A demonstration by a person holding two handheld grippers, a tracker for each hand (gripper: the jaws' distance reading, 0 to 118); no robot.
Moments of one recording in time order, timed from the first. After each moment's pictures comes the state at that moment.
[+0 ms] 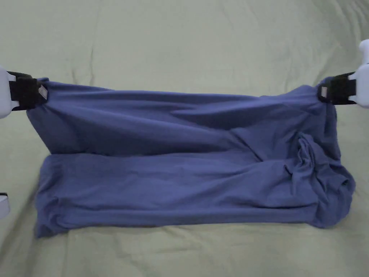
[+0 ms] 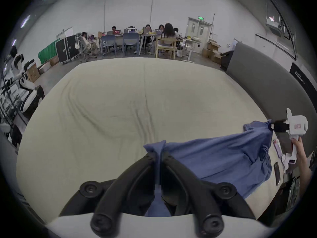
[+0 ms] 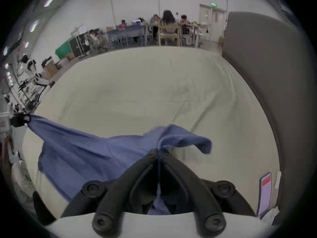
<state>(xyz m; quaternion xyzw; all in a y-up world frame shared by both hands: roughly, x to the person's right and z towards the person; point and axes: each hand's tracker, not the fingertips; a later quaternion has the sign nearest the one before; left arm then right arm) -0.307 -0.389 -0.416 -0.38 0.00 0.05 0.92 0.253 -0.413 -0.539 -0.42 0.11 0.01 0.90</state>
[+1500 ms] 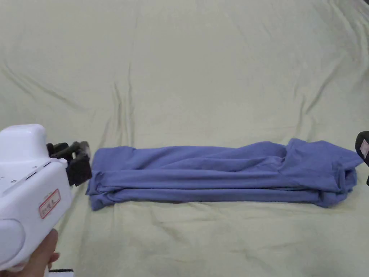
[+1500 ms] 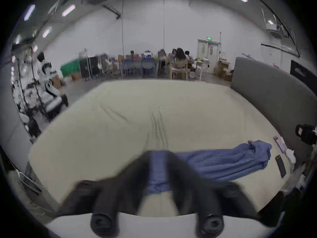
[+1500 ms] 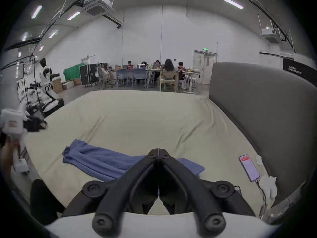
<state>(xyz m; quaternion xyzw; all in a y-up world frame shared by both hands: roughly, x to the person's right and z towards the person) -0.250 -0.380 -0.250 -0.31 0.06 0.05 0.95 0.182 -0.366 -0.248 -0.21 0.09 0.04 0.97</state>
